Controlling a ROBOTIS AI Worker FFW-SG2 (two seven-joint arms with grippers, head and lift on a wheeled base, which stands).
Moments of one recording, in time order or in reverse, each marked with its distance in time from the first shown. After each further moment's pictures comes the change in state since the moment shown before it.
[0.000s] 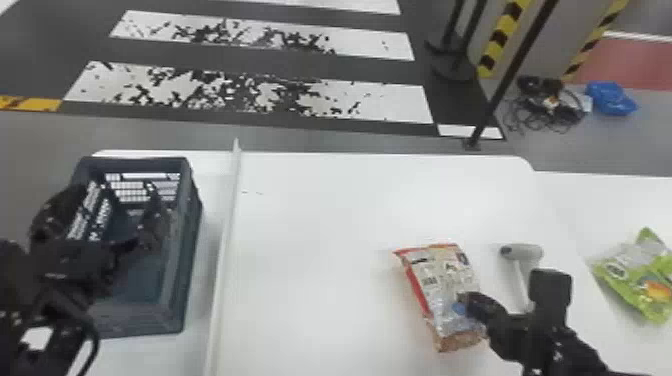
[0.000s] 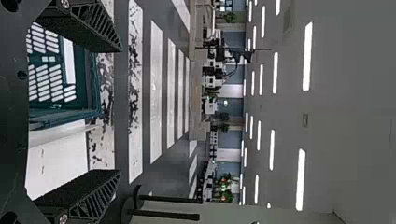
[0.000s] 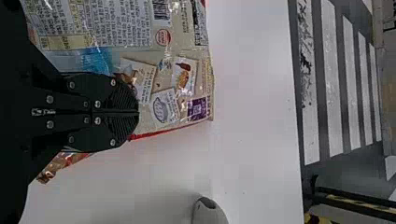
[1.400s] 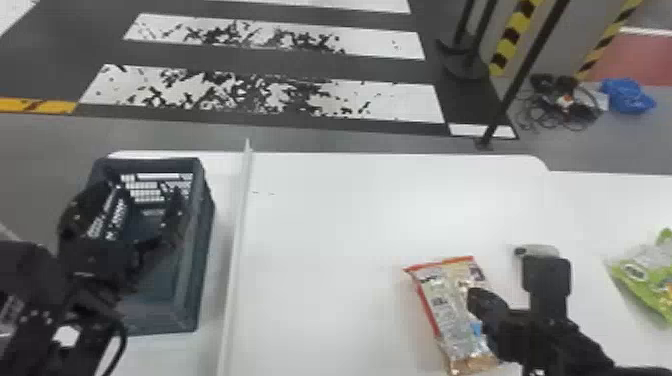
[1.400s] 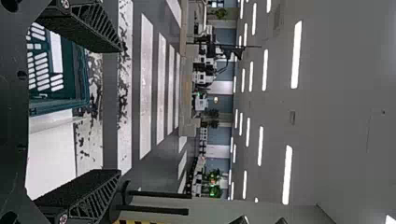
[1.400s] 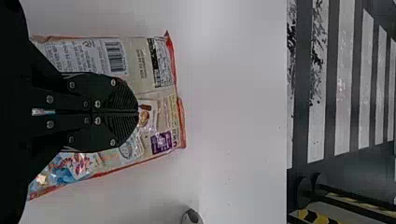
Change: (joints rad) left arm -0.010 -0.003 -0.031 0.025 -0.003 -0.065 0.003; right arm 0.077 0.039 0.096 -0.350 0.026 0.264 -0.162
